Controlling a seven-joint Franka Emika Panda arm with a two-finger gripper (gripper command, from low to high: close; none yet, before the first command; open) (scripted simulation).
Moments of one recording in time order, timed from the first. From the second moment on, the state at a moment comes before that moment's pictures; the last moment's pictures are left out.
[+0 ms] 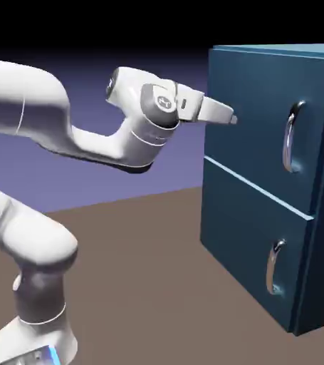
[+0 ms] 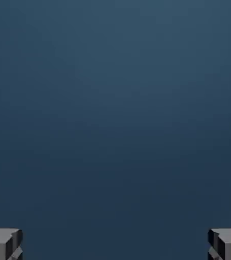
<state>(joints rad) 0.52 -0.80 -0.59 -2.53 -1.49 3.00 1.80</state>
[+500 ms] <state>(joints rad) 0.74 -0.90 -0.85 -2.41 -2.14 2.98 2.26</state>
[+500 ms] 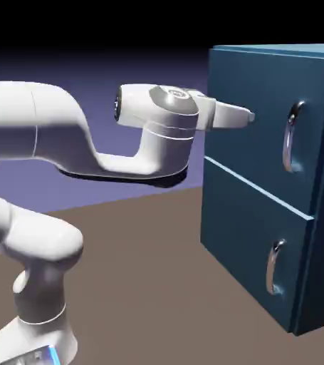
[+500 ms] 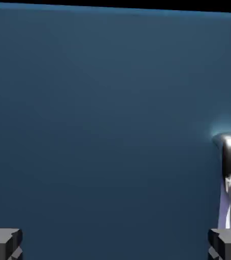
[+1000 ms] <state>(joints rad) 0.96 -1.00 -1.11 -2.28 -2.79 2.96 2.73</state>
